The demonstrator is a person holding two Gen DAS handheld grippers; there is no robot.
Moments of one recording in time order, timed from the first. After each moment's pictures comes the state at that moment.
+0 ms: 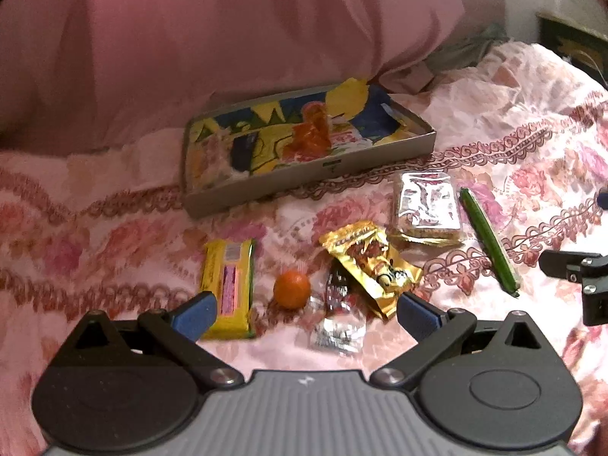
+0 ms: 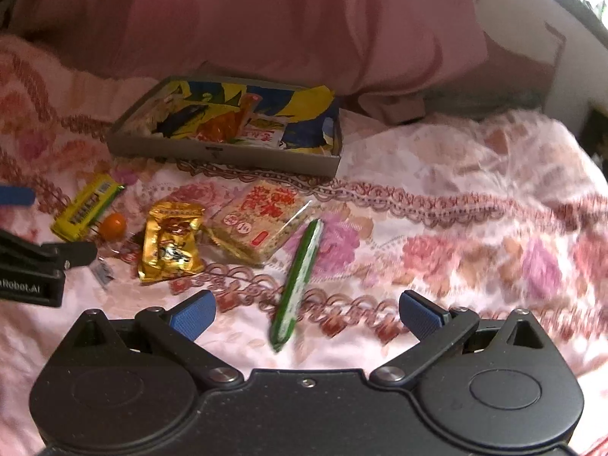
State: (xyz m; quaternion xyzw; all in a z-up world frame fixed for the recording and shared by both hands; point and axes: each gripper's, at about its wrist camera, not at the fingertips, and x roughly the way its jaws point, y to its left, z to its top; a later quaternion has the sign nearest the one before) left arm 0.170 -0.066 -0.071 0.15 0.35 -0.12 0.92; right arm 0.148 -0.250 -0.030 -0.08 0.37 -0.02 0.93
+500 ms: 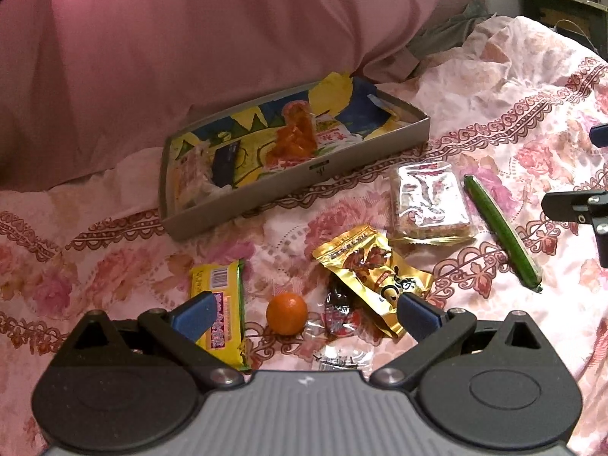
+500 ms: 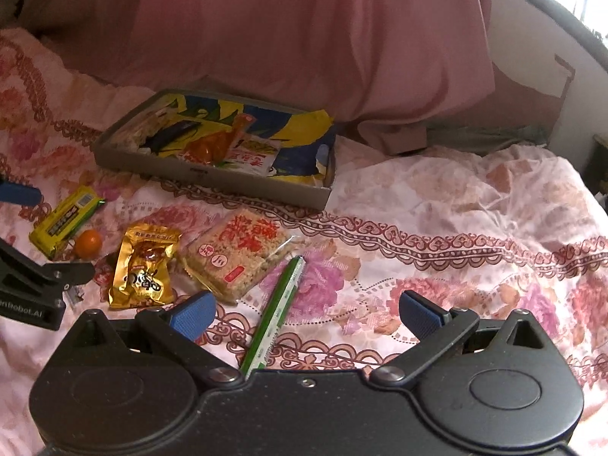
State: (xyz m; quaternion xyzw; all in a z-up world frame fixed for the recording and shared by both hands) left arm 0.192 -0.081 -0.089 0.19 0.34 -0.14 0.91; right arm 0.172 -0.265 -0.032 -0.09 0.34 -0.01 0.94
